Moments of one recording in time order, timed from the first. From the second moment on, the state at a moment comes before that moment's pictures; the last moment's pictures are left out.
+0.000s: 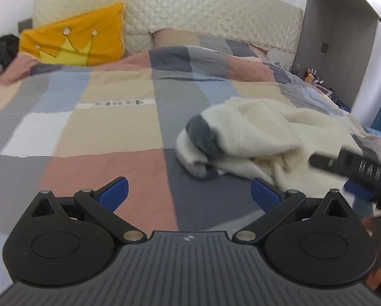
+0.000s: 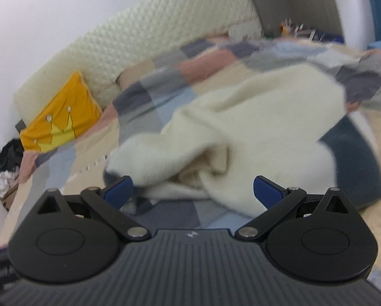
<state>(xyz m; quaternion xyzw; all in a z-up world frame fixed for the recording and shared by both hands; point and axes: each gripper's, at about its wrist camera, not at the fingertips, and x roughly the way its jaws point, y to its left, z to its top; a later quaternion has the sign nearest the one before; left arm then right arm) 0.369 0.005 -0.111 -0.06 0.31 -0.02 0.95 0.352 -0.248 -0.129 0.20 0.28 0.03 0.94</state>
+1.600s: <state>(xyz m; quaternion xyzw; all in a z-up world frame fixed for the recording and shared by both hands) 0.493 0.052 -0.101 -0.24 0.28 0.00 0.93 0.385 -0.233 -0.174 0.03 0.25 -0.11 0.96</state>
